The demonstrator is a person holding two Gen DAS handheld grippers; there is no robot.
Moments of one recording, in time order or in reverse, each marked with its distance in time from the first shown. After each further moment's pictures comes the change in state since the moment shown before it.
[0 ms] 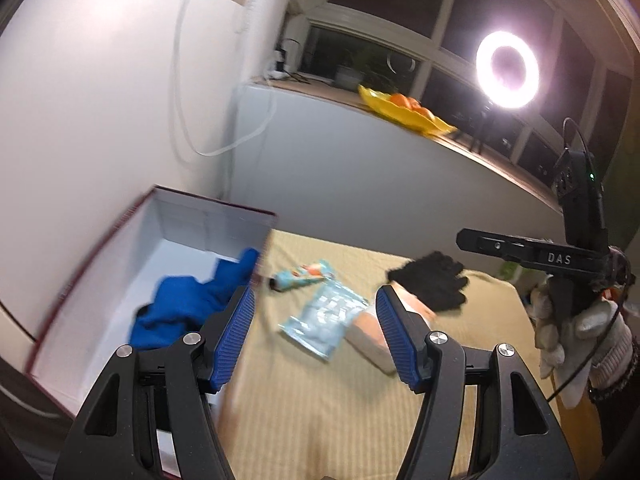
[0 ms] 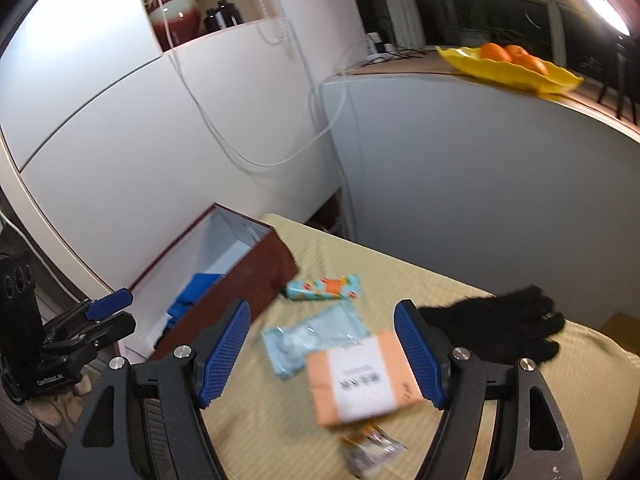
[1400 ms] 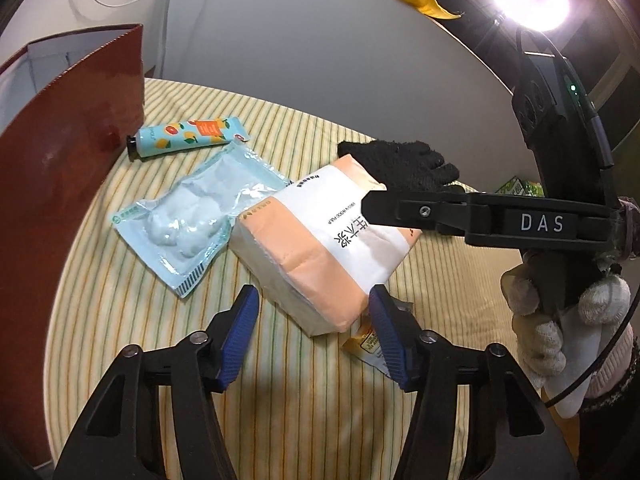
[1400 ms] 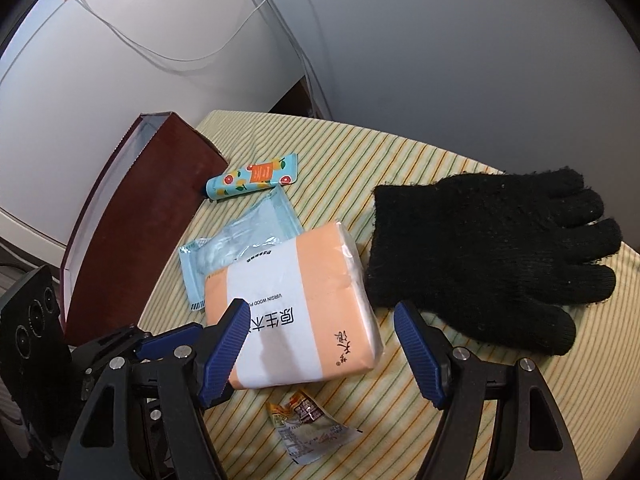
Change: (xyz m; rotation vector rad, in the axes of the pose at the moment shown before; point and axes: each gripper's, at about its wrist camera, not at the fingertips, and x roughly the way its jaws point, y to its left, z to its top) left arm 0.145 -0.065 -0.066 -0.095 0.373 -0.111; right arm 0.108 -0.078 -0.042 0.099 0.364 0.033
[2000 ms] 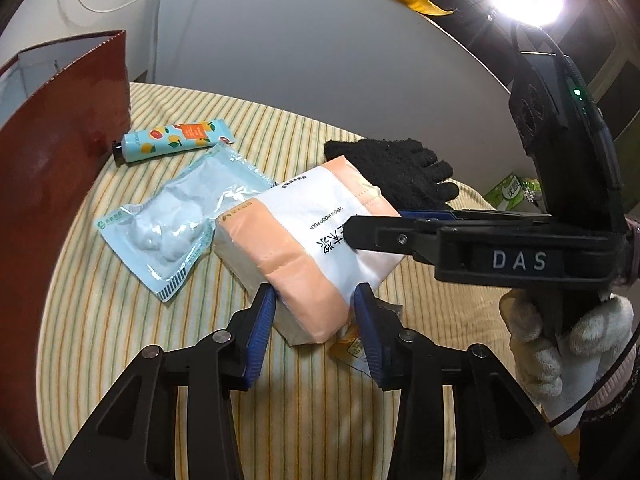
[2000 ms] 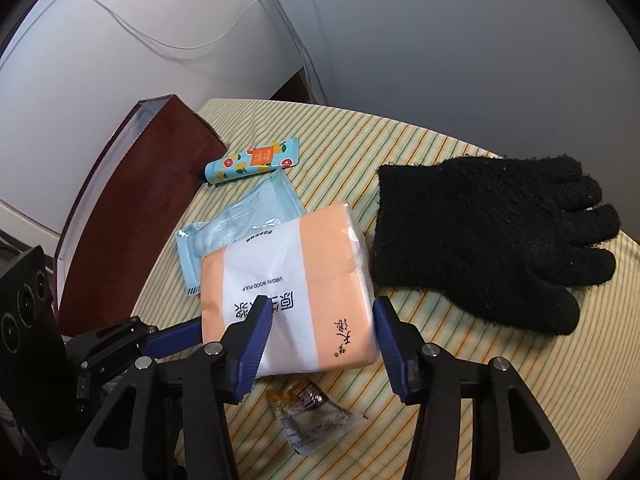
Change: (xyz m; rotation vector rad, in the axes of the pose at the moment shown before) left arm 0.004 -0.009 0.000 0.019 -0.012 -0.016; right arm -0.001 0.009 -0.014 -0.012 0.010 -0.033
